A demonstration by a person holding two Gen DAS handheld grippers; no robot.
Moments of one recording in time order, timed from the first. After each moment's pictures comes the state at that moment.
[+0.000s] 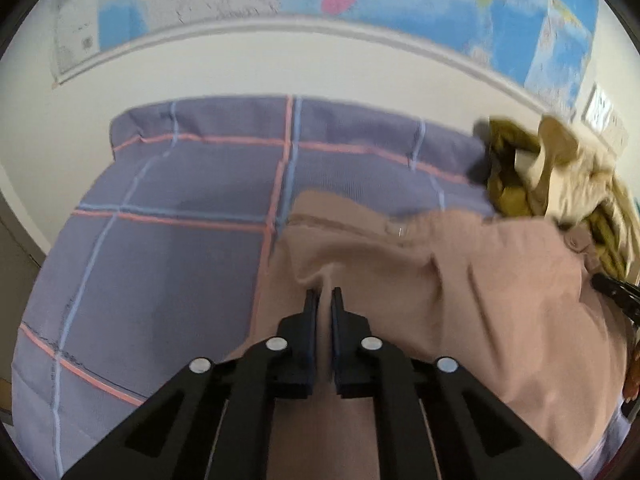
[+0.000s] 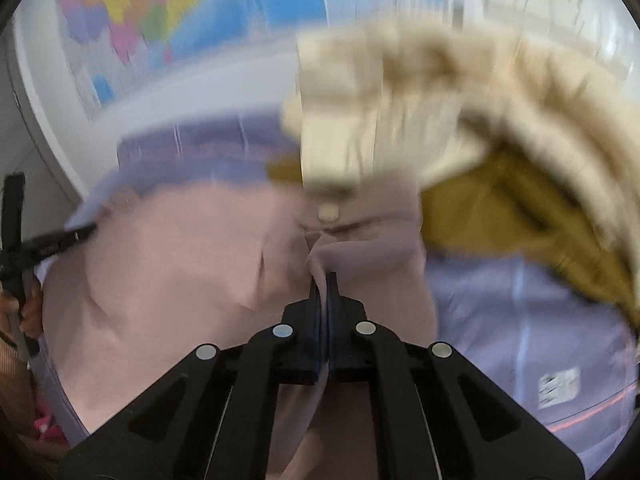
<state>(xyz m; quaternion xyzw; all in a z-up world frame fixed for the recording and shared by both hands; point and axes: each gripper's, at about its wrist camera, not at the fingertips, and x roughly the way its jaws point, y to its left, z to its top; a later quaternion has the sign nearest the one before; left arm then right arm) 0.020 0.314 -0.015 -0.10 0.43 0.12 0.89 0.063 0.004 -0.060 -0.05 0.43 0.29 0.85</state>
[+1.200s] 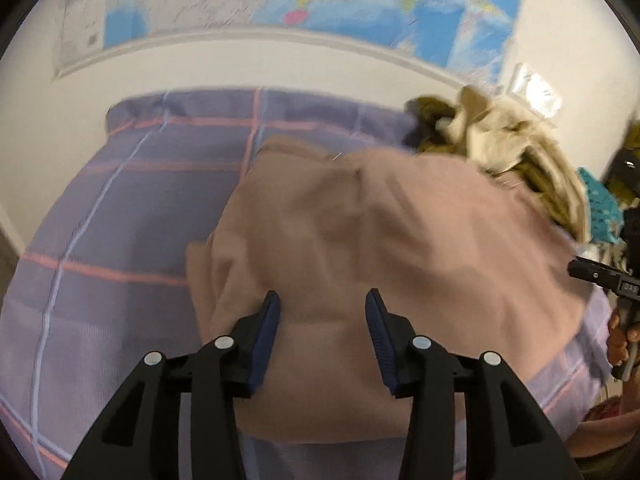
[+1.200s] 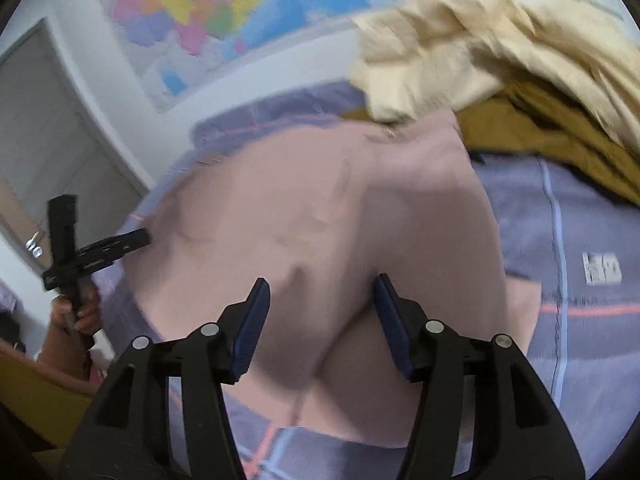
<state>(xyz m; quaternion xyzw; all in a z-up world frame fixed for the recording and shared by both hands) -0.091 0.290 -0.019 -0.12 0.41 0.06 0.90 -0.011 -0.043 -0.062 0.05 0.44 0.38 0.81</state>
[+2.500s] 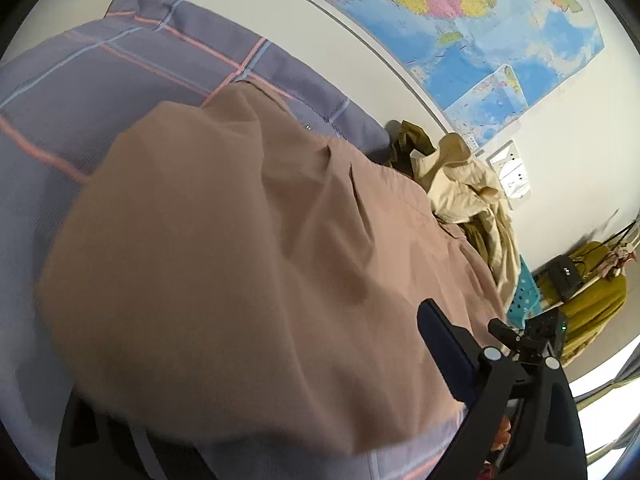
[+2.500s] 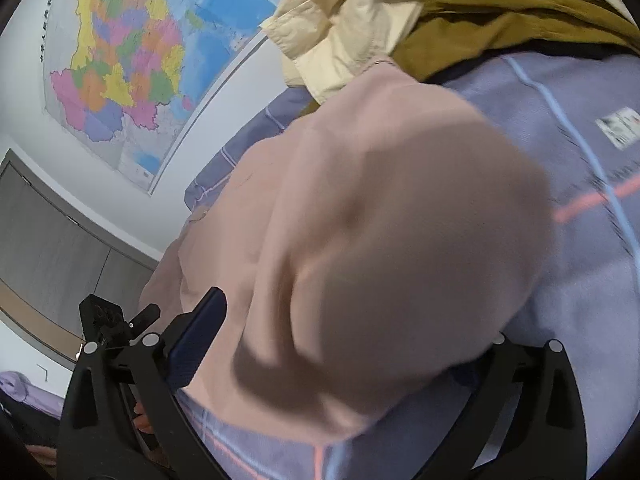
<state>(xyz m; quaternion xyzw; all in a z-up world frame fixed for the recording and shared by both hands) -0.082 0.289 -0.047 -0.35 0.36 -0.02 0.86 0.003 -0.044 -0.097 0.22 0.45 0.34 0.79</state>
